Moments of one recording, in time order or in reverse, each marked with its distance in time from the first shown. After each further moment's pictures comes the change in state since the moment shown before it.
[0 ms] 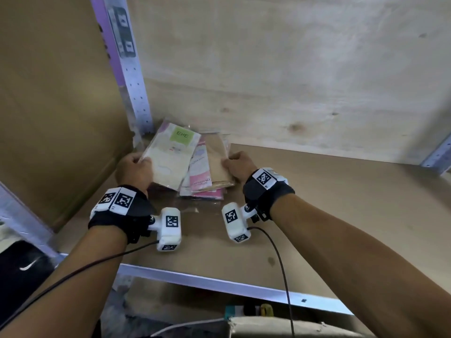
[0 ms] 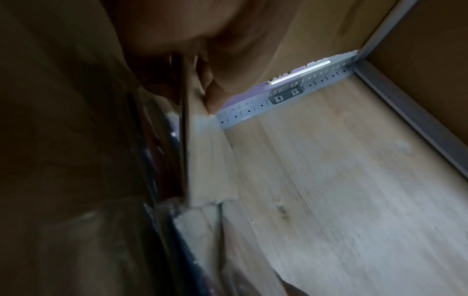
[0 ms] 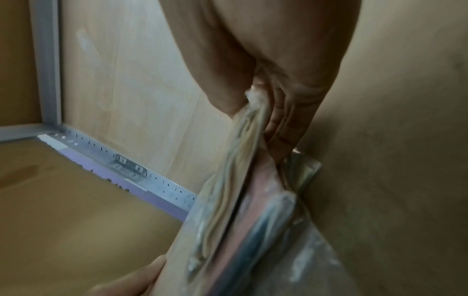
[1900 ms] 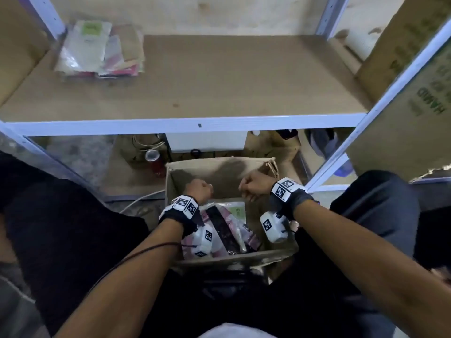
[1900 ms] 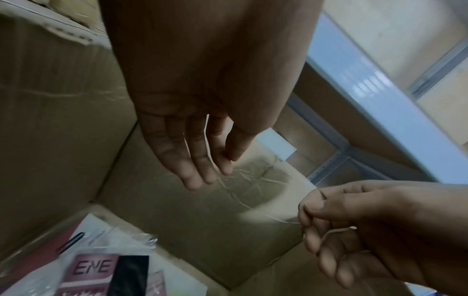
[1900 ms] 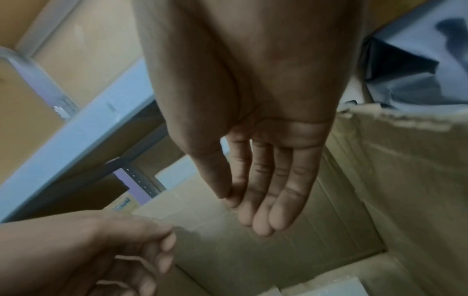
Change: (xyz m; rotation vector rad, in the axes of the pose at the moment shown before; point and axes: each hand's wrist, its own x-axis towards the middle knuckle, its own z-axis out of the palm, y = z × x) left_hand -0.403 -0.182 0.079 0.612 -0.861 -0.104; right_hand -0.299 0.319 -0.129 -0.259 -0.370 0.340
